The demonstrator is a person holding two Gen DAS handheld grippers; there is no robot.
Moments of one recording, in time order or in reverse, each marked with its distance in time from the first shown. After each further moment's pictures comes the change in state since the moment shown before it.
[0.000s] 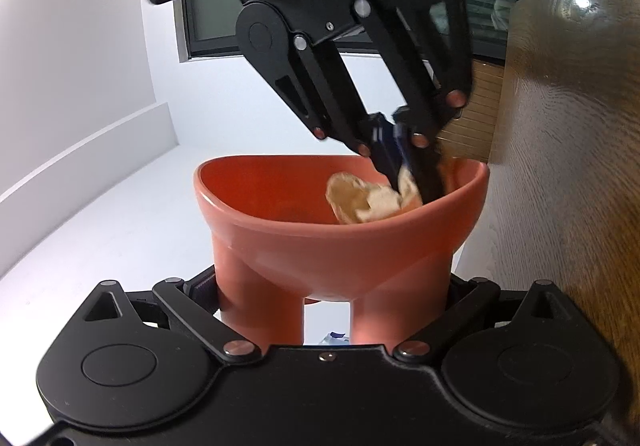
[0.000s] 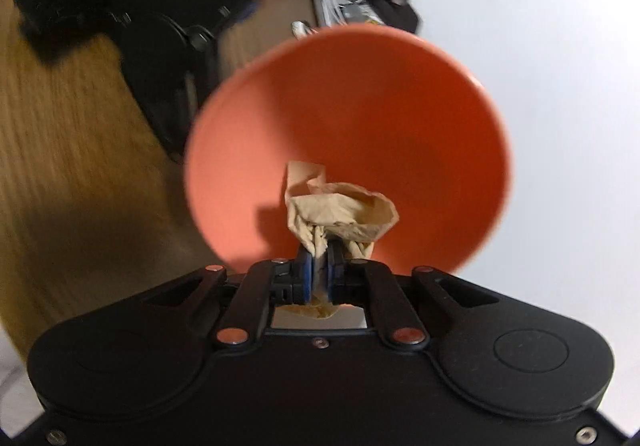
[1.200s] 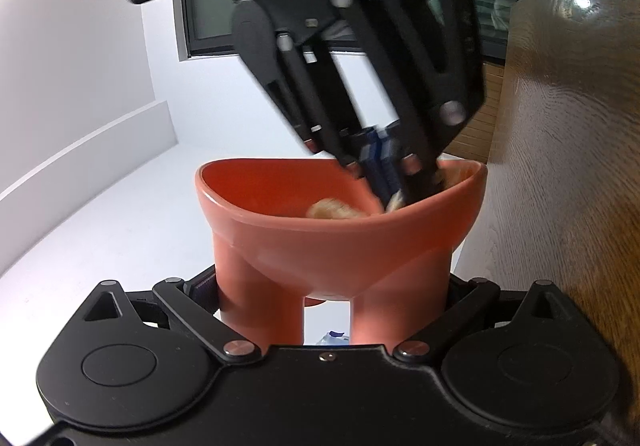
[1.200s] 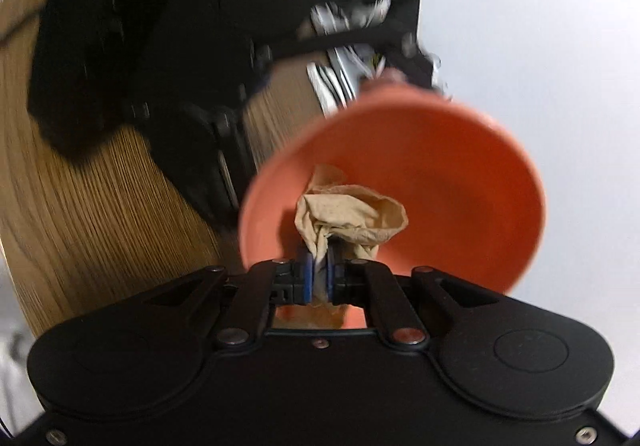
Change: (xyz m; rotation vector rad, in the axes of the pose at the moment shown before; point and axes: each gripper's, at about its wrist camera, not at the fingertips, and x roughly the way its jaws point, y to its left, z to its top) left arm -0.004 -0.005 -0.002 0.000 0.004 -0.001; right arm 0.011 -0.036 0.048 0.132 -0.125 0.006
